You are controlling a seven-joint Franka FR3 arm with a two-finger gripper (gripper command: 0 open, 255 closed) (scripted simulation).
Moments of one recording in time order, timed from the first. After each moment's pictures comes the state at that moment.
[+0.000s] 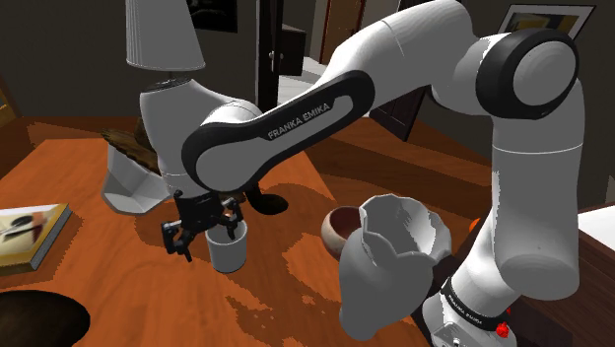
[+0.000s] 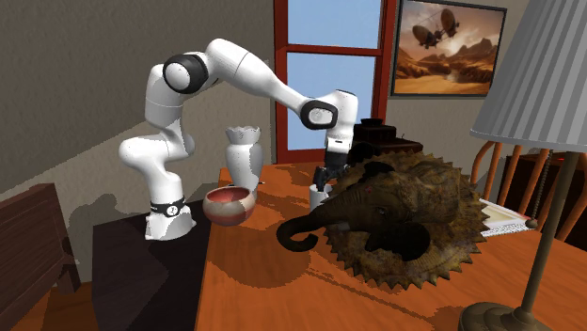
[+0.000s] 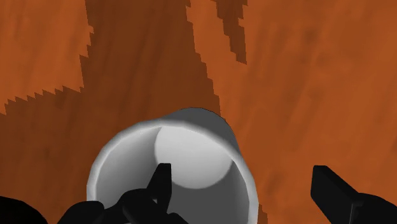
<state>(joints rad) 0.27 0.43 0.57 -1.75 -0.23 2.00 0.97</state>
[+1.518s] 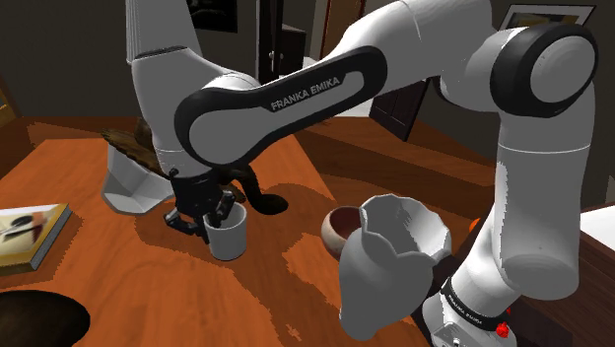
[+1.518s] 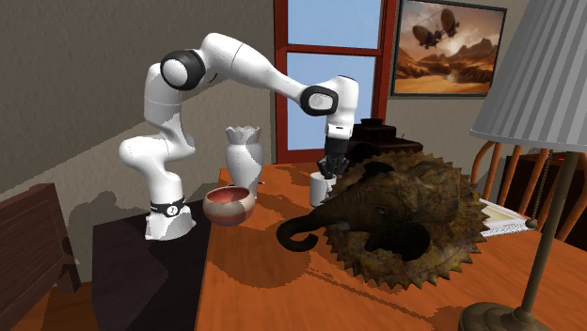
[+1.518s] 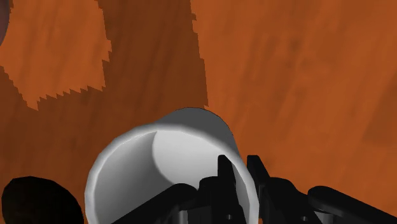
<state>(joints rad) 0.26 0.39 0.58 -1.70 -0.20 1.91 0.96</state>
